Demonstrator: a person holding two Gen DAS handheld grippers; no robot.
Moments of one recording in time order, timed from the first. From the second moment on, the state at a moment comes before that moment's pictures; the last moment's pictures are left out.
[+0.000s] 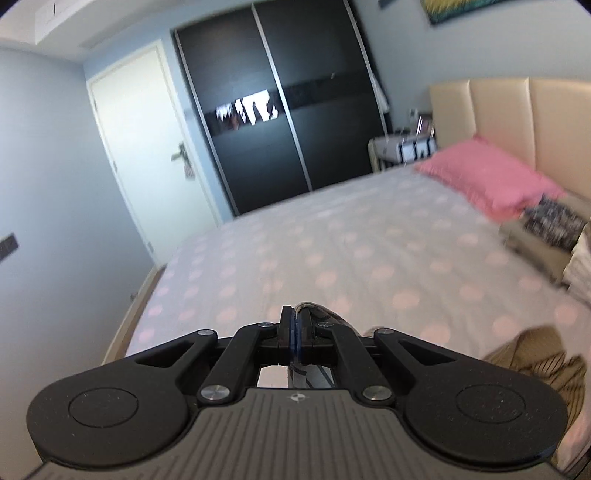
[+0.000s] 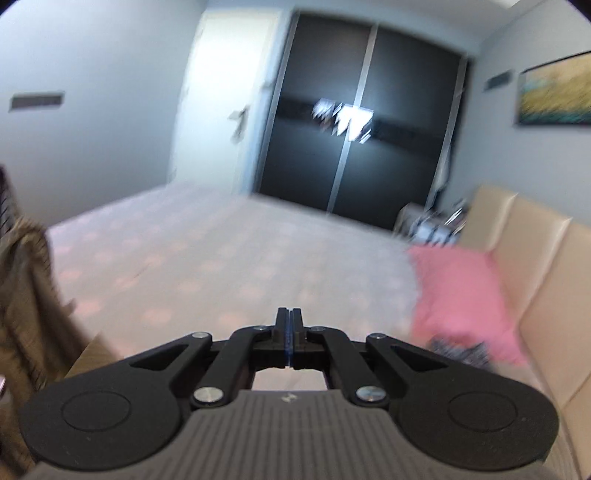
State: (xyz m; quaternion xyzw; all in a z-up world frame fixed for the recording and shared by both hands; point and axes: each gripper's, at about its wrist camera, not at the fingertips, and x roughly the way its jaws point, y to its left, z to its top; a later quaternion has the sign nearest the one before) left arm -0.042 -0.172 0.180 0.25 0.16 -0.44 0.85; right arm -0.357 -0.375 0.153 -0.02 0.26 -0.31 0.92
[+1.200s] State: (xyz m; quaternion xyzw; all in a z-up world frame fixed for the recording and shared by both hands) left arm 0.098 -0.192 0.050 0.28 0.34 -0.35 0.83; right arm -0.200 -0.459 -0.062 -0.07 0.50 -0.06 0.86
